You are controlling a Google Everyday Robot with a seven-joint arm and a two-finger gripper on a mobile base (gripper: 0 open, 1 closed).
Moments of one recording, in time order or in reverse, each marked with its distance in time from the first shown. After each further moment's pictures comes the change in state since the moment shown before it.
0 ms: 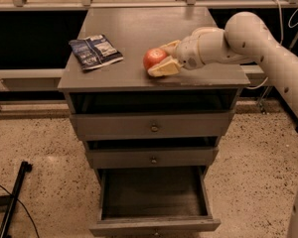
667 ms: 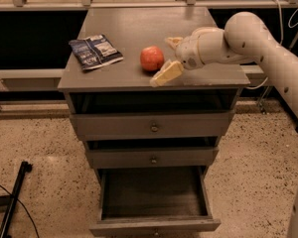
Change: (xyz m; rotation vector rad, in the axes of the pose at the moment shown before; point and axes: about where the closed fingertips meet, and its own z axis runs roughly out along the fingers) arm 0.000 0.000 0.000 0.000 0.000 0.000
